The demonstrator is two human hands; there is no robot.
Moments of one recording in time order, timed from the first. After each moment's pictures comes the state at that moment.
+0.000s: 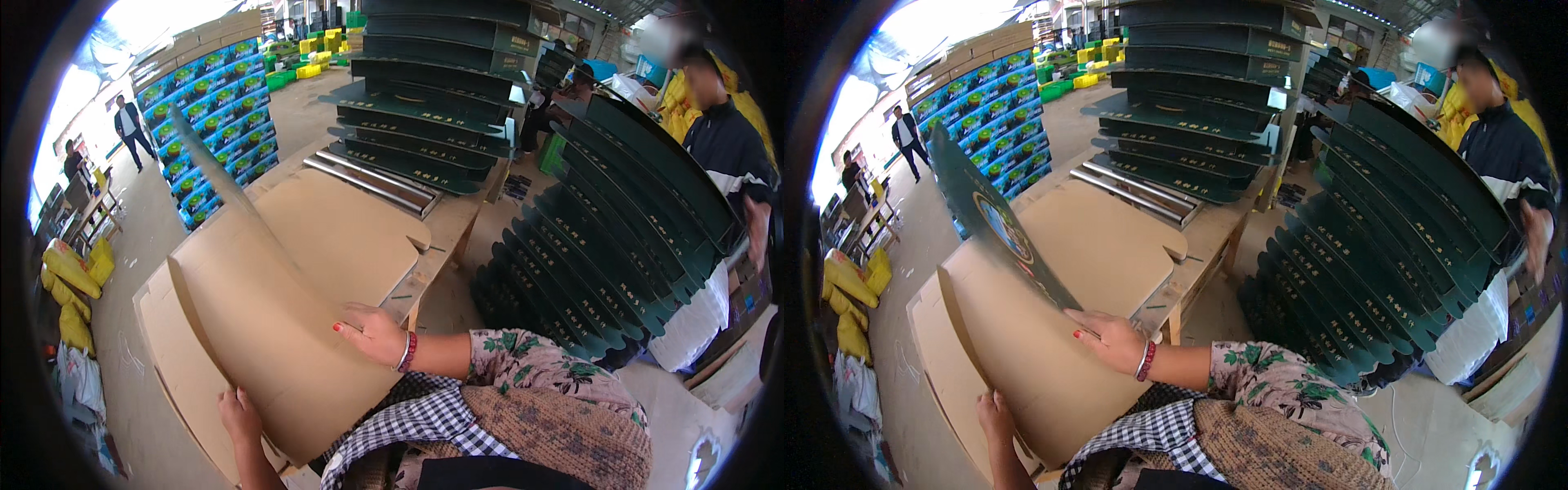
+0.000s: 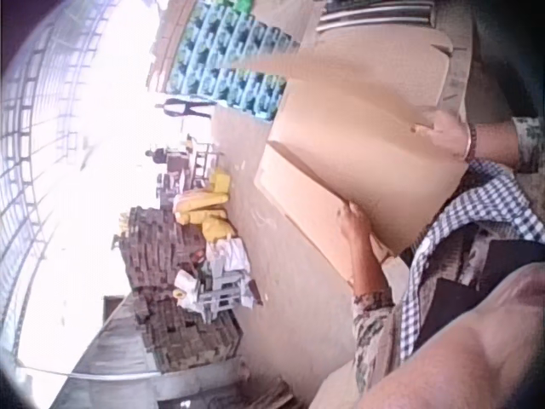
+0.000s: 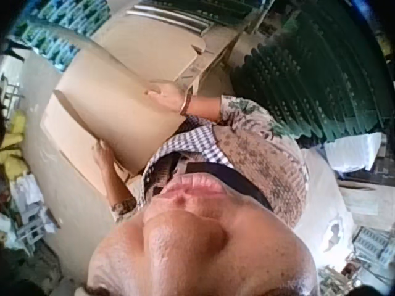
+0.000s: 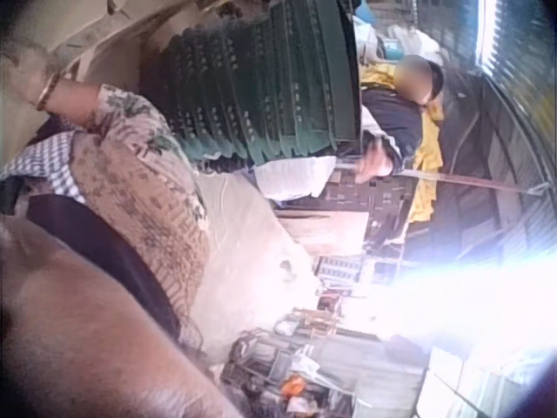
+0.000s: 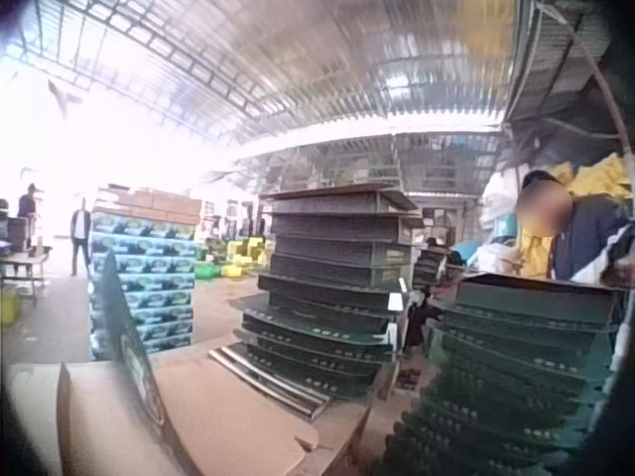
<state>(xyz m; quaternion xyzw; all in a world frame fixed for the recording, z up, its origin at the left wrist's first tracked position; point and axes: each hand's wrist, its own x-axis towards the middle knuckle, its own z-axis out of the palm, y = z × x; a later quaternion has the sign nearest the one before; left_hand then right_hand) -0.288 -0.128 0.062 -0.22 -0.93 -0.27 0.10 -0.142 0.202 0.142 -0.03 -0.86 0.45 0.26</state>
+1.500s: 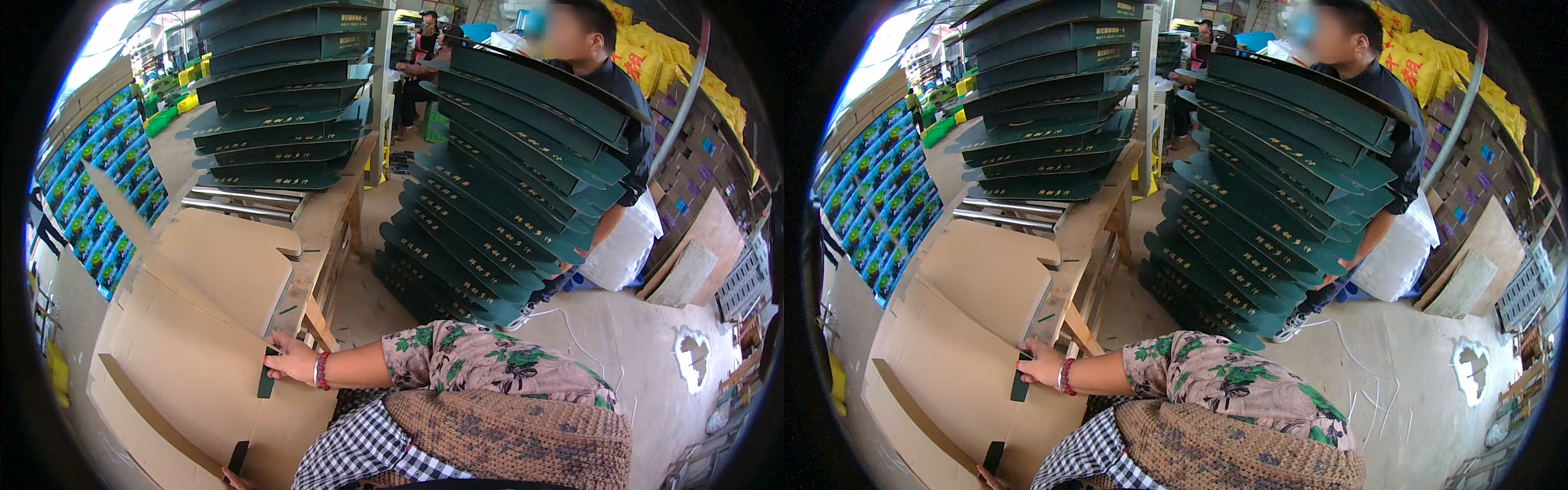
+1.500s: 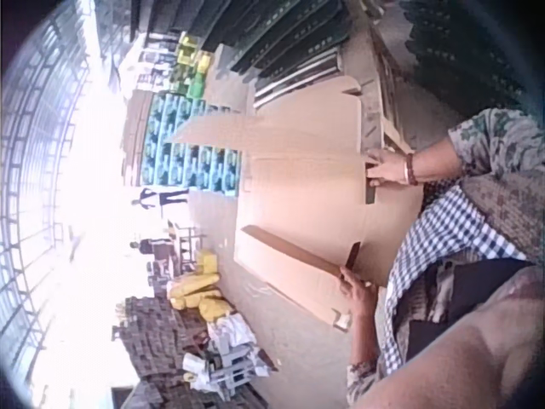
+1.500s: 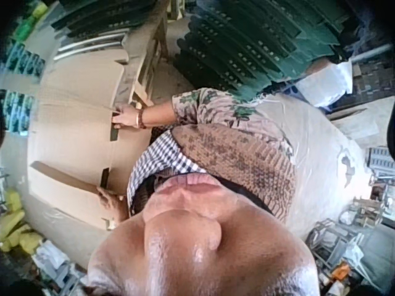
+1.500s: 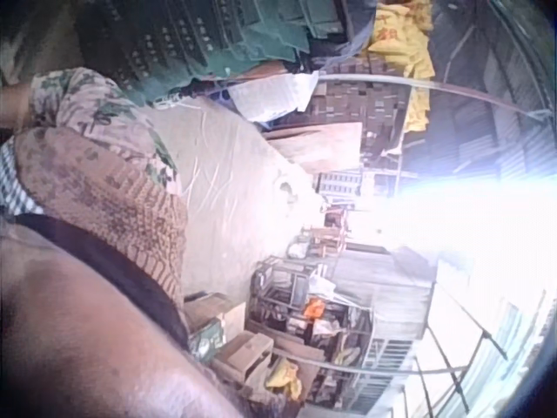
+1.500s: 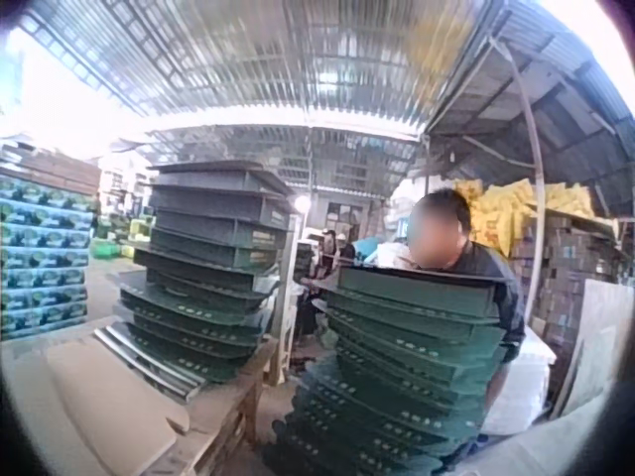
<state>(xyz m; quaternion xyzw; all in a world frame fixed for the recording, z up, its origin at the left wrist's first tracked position) -0.130 -0.140 0.061 -0.33 -0.94 -0.09 -0.03 -0.100 0.201 0.031 -0.21 -0.55 0.80 0.14</state>
